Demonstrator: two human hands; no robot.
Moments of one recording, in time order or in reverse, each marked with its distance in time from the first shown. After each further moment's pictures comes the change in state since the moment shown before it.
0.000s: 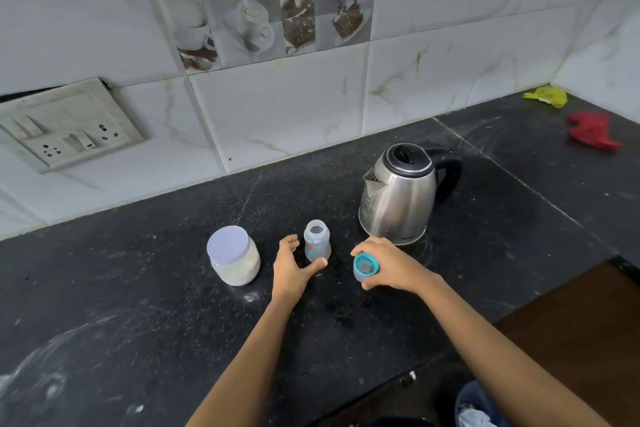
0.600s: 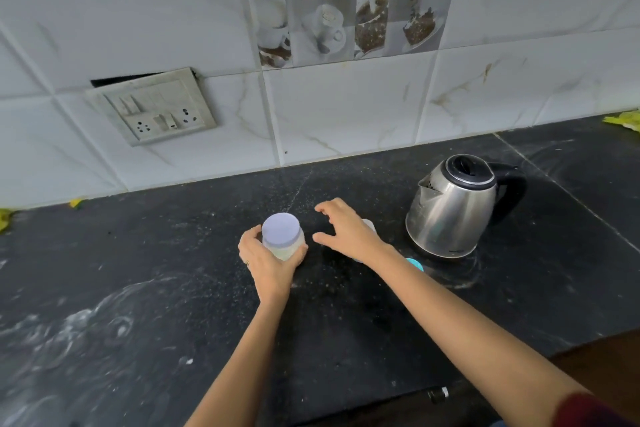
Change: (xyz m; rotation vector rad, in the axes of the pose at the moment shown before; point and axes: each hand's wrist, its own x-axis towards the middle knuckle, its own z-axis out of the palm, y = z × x) left_hand -0.032 -0.003 -0.092 0.068 0.607 0.079; right_hand 0.073 -0.150 0.011 -0.025 0.130 -0.253
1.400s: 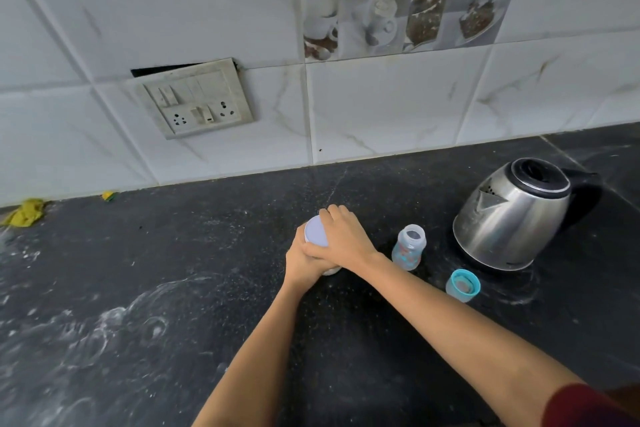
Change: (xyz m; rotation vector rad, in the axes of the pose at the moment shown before) left_hand 0.054 -0.042 -0.006 -0.065 -0.494 -0.117; right_hand 0.064 -0.046 0.083 -0.387 0.145 -0.081
